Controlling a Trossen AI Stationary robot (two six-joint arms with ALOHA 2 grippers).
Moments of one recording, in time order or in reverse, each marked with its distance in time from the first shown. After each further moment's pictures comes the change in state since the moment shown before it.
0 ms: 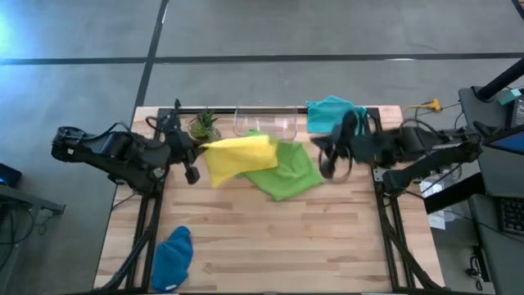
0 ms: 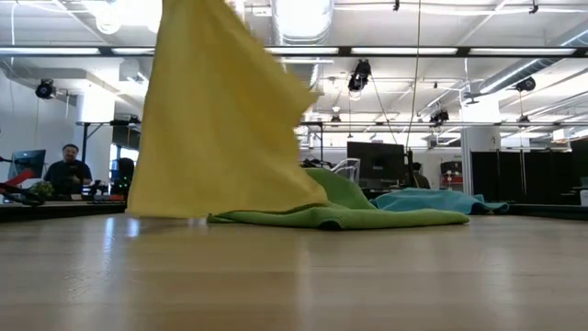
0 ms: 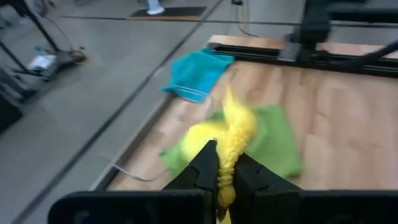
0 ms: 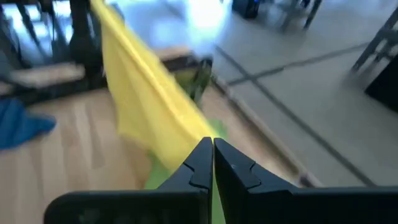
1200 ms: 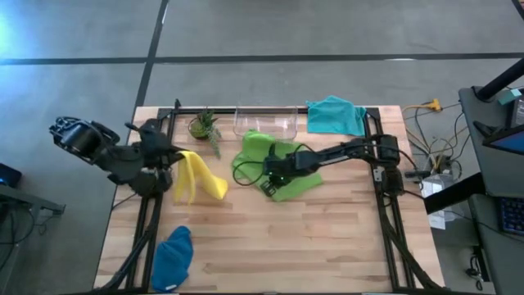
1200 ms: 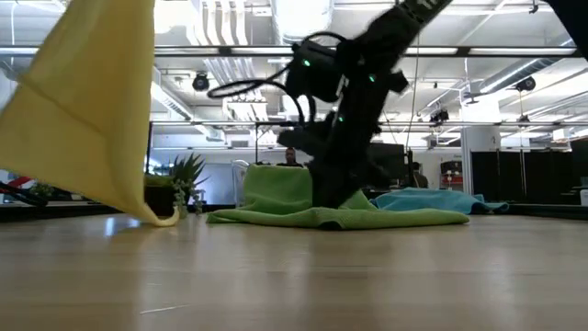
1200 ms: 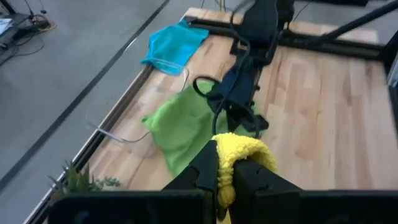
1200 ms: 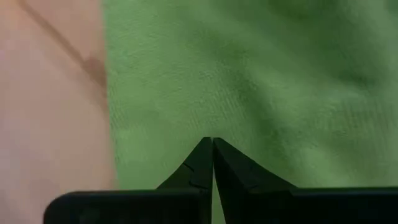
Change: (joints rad) left arm -0.240 0.083 0.365 -0.528 -0.031 -0.317; right arm -0.301 0.805 -0.168 0.360 -0.614 0.433
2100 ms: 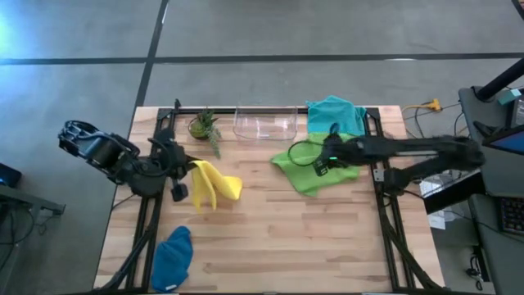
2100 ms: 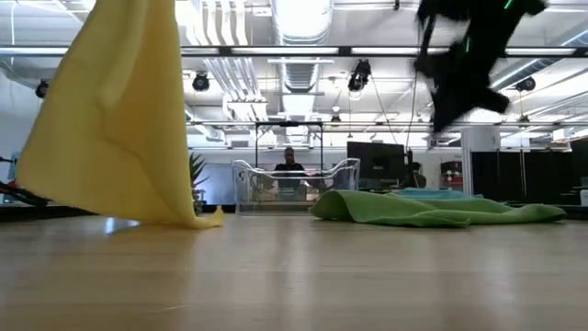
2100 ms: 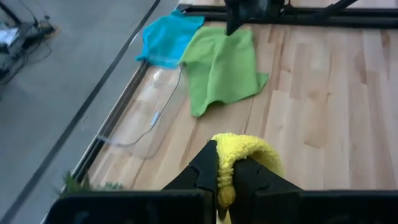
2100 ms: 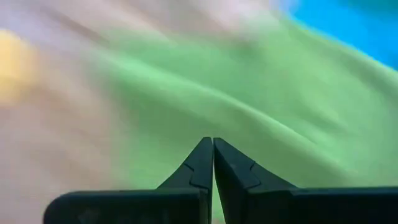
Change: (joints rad) left arm 0.006 0.122 -0.001 0.058 0.002 0.068; right arm -0.021 -0.882 -0.448 -0.265 0.256 0.113
